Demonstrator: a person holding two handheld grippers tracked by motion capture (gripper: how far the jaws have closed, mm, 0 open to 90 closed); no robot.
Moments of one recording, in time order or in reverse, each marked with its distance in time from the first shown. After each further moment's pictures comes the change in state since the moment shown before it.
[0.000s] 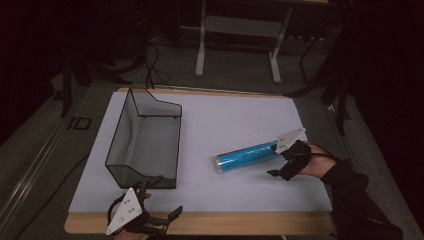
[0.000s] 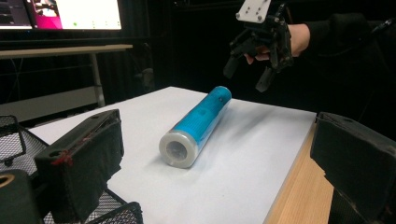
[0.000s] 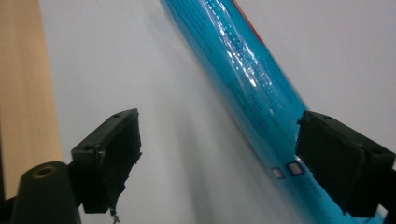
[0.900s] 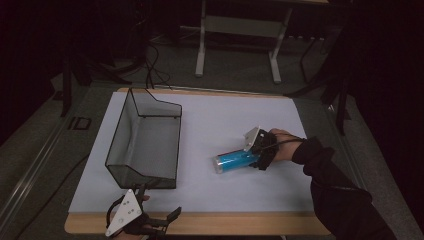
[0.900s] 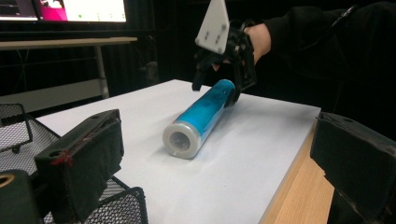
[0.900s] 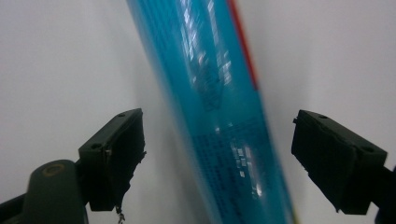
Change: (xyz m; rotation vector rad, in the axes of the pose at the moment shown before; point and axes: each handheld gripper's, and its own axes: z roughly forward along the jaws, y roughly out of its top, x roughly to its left) left arm -0.002 -0.004 -0.004 0.026 0.023 -0.014; right arm -0.024 0.050 0.076 0.244 0.004 -0.236
